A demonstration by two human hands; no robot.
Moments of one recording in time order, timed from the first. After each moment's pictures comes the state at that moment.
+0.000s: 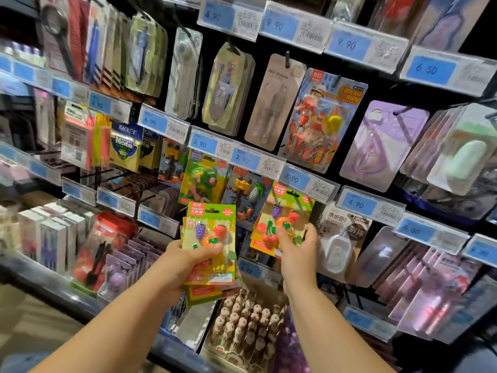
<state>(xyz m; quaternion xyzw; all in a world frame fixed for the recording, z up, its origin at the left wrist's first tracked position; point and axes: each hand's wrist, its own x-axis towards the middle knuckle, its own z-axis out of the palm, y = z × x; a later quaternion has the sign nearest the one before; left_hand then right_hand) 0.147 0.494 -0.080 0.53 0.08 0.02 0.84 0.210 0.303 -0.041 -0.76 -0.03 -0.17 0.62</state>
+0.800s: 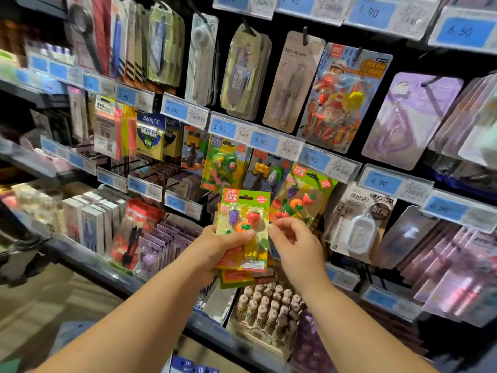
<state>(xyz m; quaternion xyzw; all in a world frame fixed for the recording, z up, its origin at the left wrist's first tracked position) 0.138 0.481 -0.078 0.55 0.06 -0.01 0.84 0.157 0.316 -0.042 -0.85 -0.18 -0.13 0.47</state>
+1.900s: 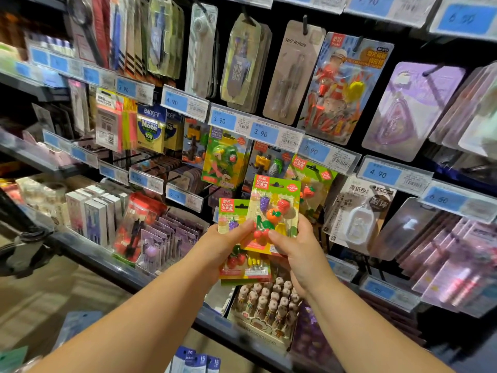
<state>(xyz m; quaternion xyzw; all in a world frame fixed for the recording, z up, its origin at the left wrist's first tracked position) 0.126 0.462 -0.076 0.55 0.12 -0.01 0.83 0.157 0.307 -0.057 -0.69 -0.15 0.06 0.70</state>
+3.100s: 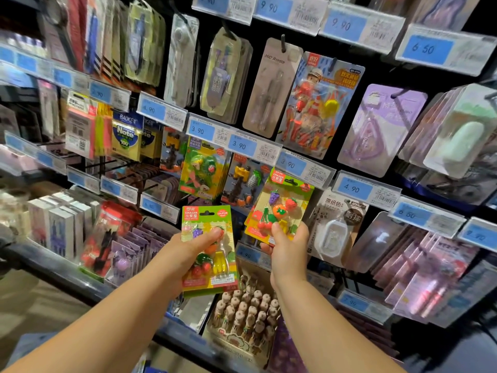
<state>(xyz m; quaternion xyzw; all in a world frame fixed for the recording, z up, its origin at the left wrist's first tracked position) 0.120 0.472 -0.063 0.55 0.16 0.01 0.82 0.191 0.311 -0.055 -0.68 -0.01 -0.12 0.72</state>
